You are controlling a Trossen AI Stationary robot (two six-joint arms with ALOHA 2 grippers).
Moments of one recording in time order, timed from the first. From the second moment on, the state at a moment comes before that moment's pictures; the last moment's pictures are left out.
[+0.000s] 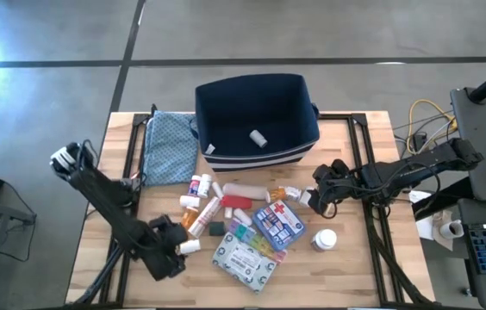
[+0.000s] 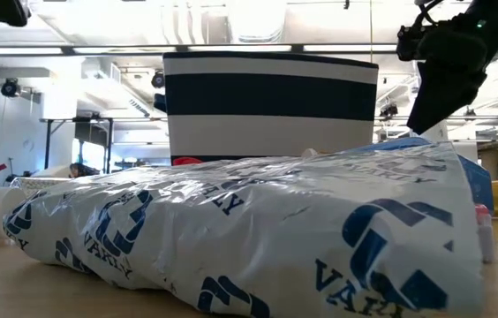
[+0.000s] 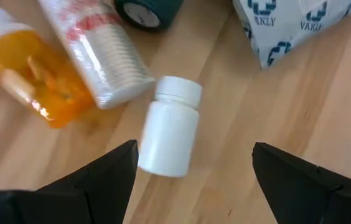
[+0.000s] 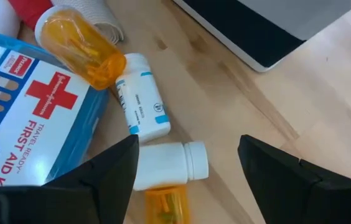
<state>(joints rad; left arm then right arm) -0.83 1.49 0.96 -0.75 -0.32 -1.27 0.24 1.05 0.71 -0.78 0.45 0.78</state>
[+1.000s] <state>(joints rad) -0.80 1.71 1.11 -0.94 -0.32 -1.08 0.24 1.05 0.70 -0.77 0.44 0.82</state>
